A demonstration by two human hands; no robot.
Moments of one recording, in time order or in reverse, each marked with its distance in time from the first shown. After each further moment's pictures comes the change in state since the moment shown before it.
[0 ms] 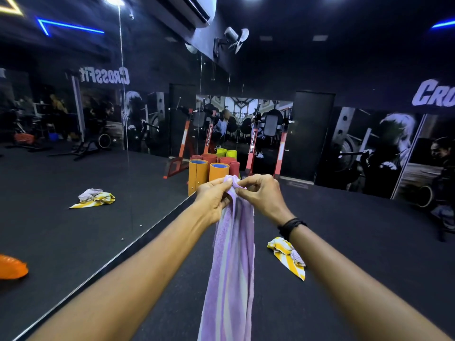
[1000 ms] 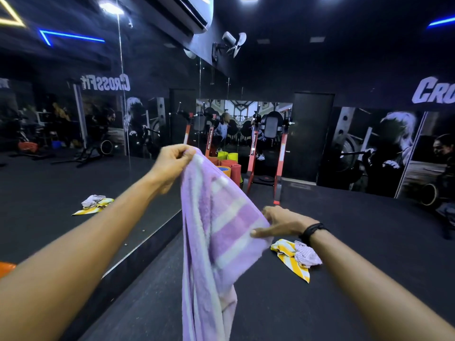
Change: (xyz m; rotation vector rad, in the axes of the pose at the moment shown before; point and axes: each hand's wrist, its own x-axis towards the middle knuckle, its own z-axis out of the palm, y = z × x) left_hand 0.030 0.088 -0.057 0.615 -0.127 0.560; right_hand -0.014 0.062 -0.035 -0.522 -0.726 0.232
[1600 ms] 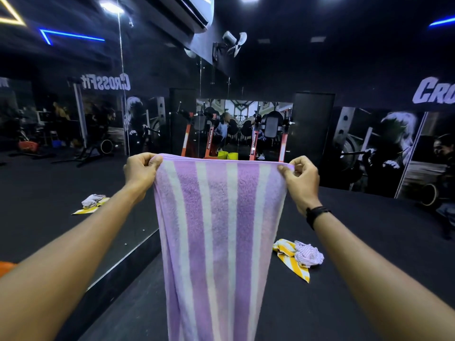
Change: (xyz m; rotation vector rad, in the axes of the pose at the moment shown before) left_hand 0.011 -0.050 -0.055 0.360 0.455 -0.049; right_hand 0.019 -0.002 -0.044 0.740 1.126 0.025
